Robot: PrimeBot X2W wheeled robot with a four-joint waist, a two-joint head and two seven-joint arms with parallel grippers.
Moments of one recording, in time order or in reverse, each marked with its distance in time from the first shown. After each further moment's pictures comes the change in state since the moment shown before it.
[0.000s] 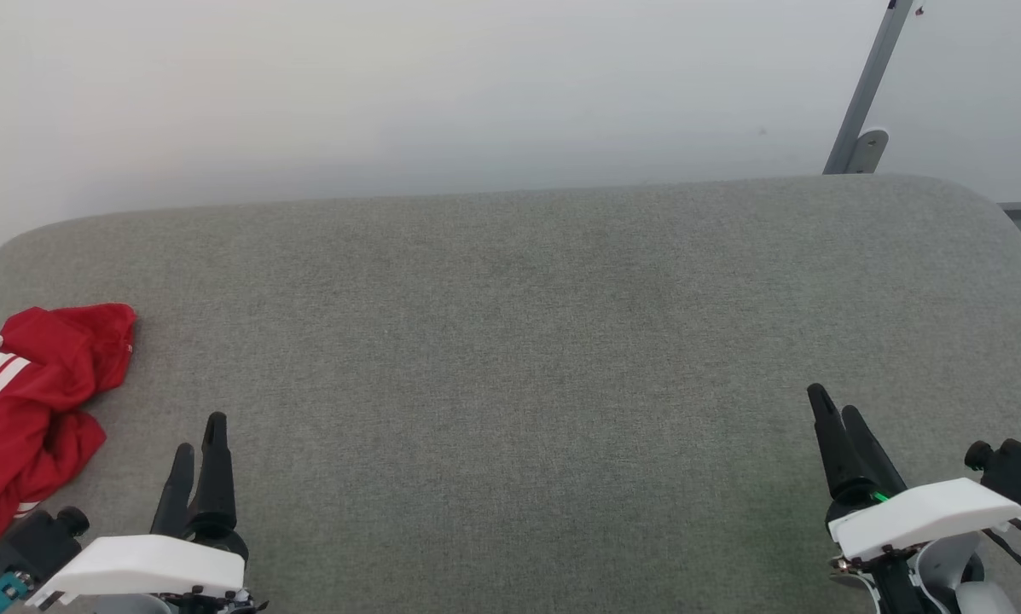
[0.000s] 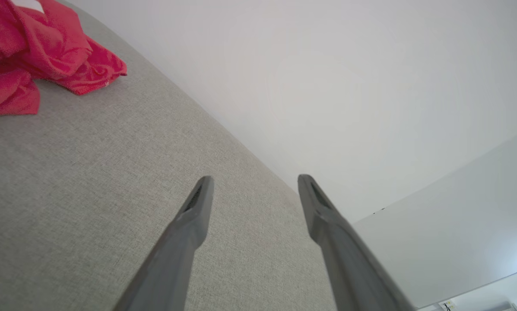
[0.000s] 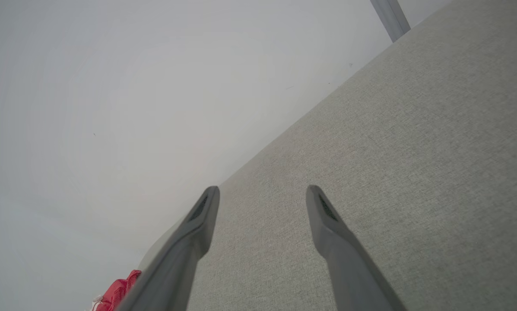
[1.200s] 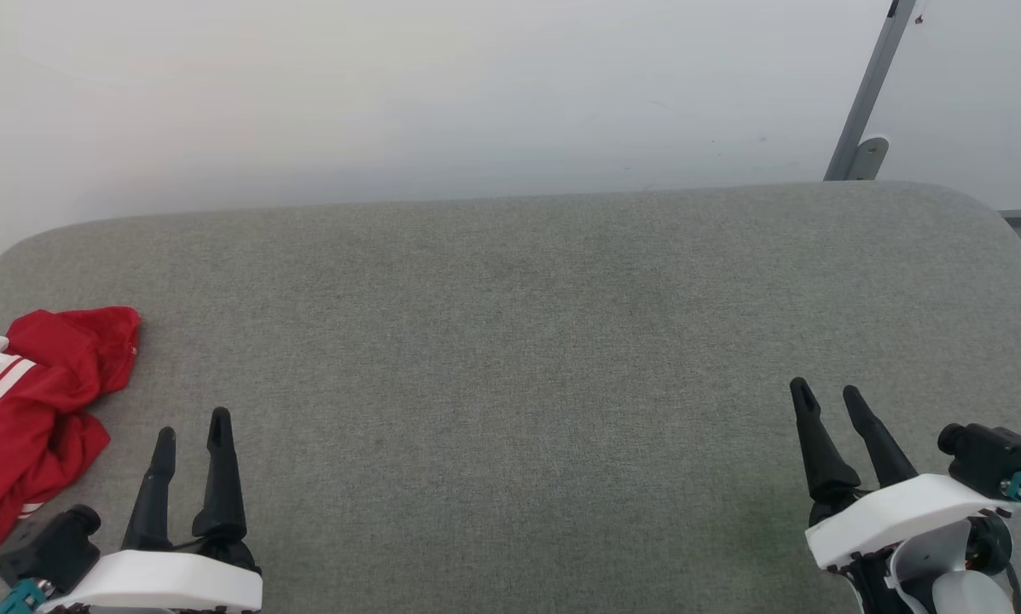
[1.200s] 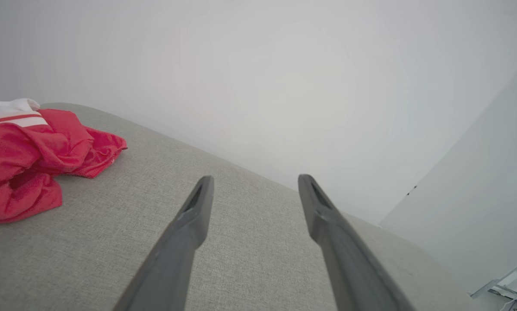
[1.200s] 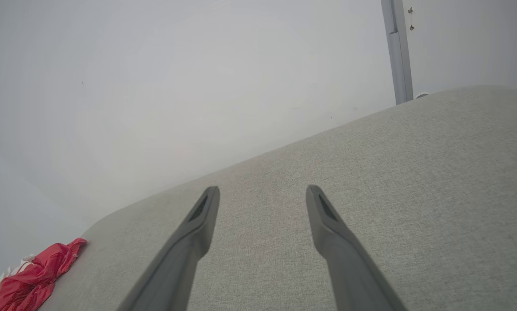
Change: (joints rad) left arm 0.025 -0.032 0.038 -0.040 0.375 -0.080 -0.098; right arm 0.000 -0.009 0.032 -0.039 -0.331 0.000 -0.058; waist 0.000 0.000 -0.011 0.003
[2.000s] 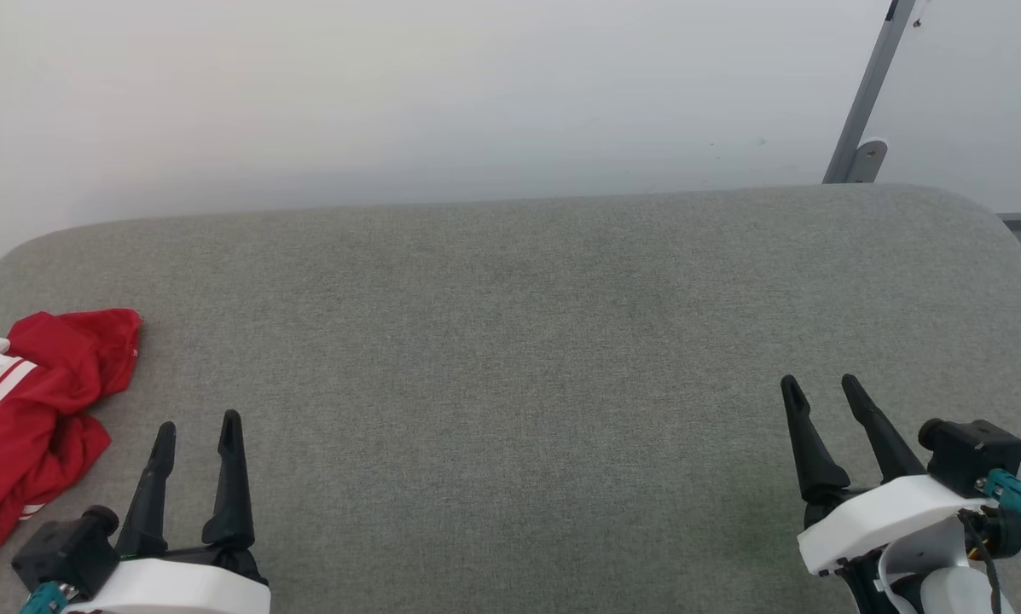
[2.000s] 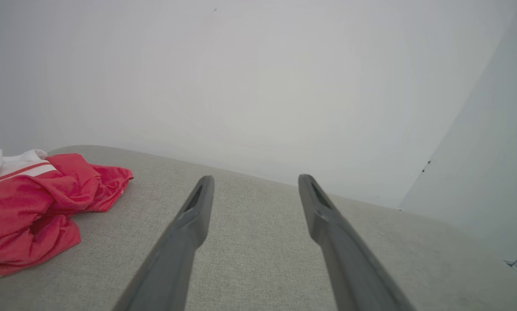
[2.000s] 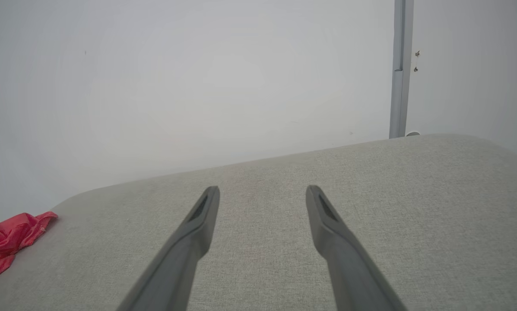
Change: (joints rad) left arm 0.016 0.022 -0.020 -0.018 0.160 -0.005 -0.051; right arm 0.000 -0.011 0.021 -0.019 -0.170 0.000 -0.031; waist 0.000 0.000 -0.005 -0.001
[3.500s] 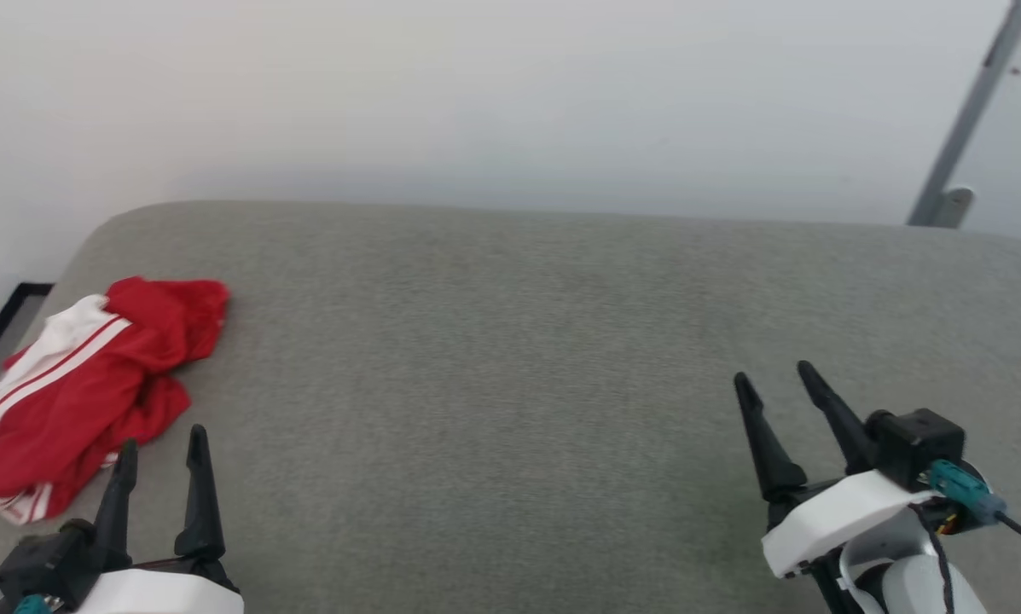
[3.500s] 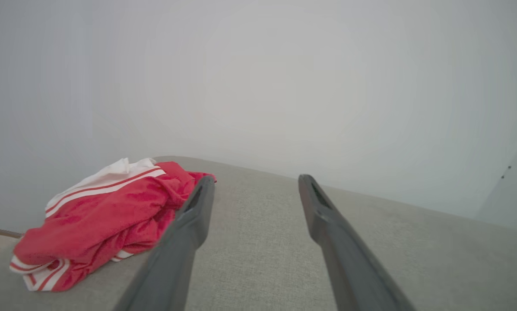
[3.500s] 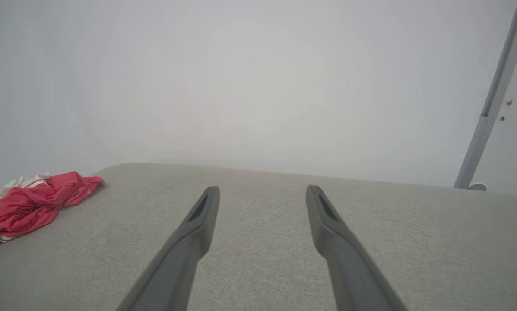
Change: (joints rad) left arm 0.003 0.007 0.059 0.045 0.114 0.013 -0.032; right arm -0.026 -0.016 0.091 -0.010 -0.117 0.000 -0.020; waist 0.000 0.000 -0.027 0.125
